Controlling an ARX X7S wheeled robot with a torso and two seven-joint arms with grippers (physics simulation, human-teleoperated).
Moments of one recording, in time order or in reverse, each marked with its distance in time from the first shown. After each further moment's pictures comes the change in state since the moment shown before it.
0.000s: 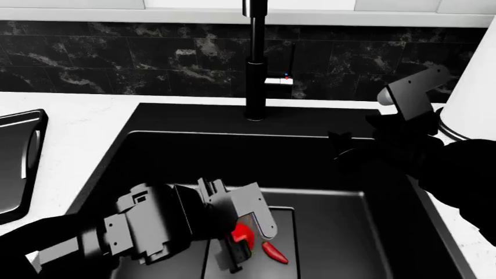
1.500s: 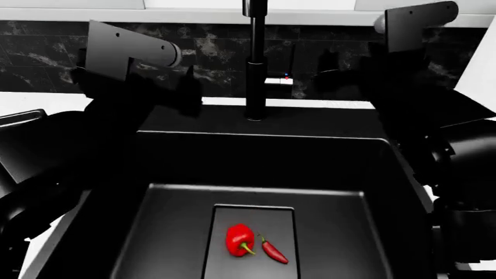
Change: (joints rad) left arm 0.085 -0.222 -0.801 0.275 -0.191 0.262 -0.555; right arm 0.200 -0.277 -0.020 0.365 -0.237 -0.398 0.146
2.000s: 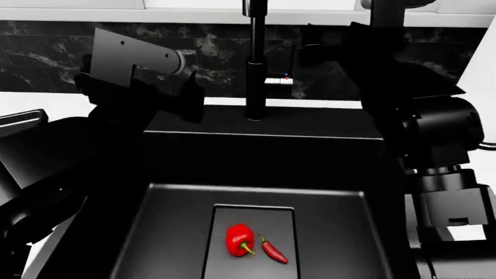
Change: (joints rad) left arm 0.019 -0.002 0.009 0.010 -0.003 0.001 -0.008; right arm 0.130 -0.128 -0.001 0.287 -0.031 -0.186 -0.045
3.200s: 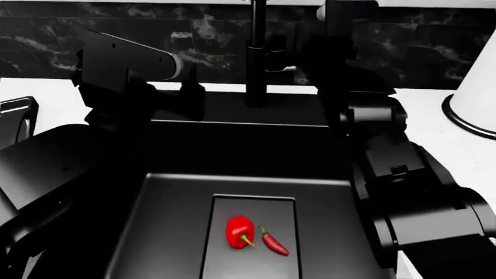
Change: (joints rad) left arm 0.050 -0.024 0.004 0.057 0.062 0.117 0.032; right arm 0.238 -0.236 -0.001 0.849 -0.105 -0.511 -0.216
